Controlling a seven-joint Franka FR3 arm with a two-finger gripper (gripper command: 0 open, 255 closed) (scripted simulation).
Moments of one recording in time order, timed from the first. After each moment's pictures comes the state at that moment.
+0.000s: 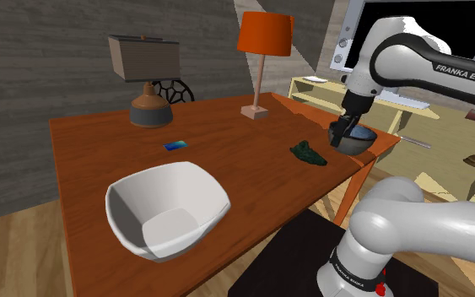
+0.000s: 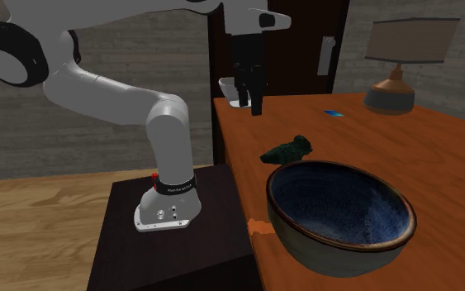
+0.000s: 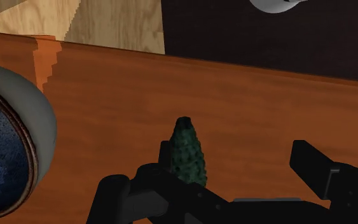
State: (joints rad) arm -0.15 -1.19 -0.32 -2.62 -0.34 1.52 -0.25
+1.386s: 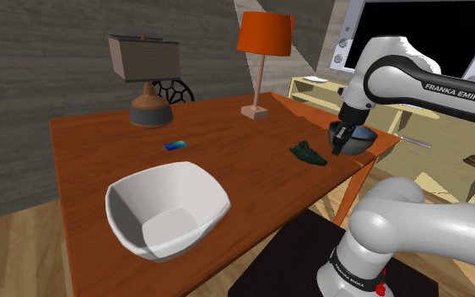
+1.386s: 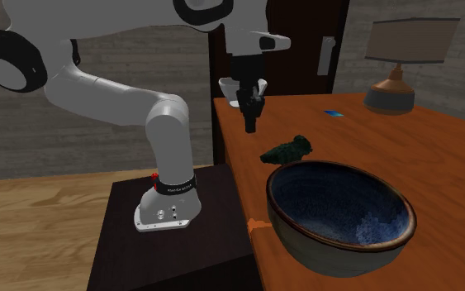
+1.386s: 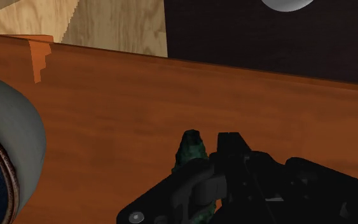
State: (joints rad) arm -0.17 -1.22 -0.37 -2.72 -0.39 1.60 -0.26
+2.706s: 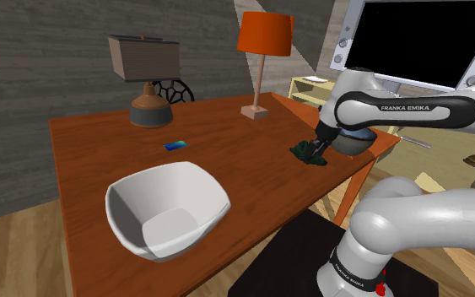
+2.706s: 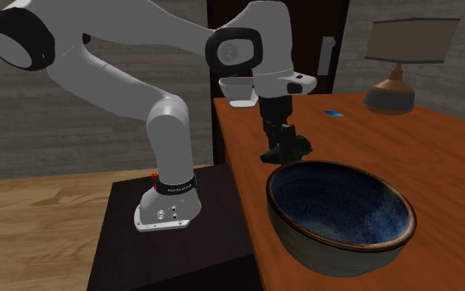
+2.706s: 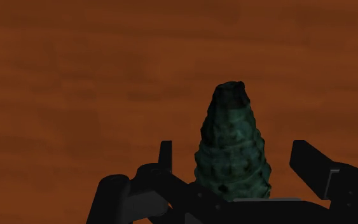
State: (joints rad) arm -0.14 -0.99 -0.53 -2.84 -0.48 2.05 -0.17
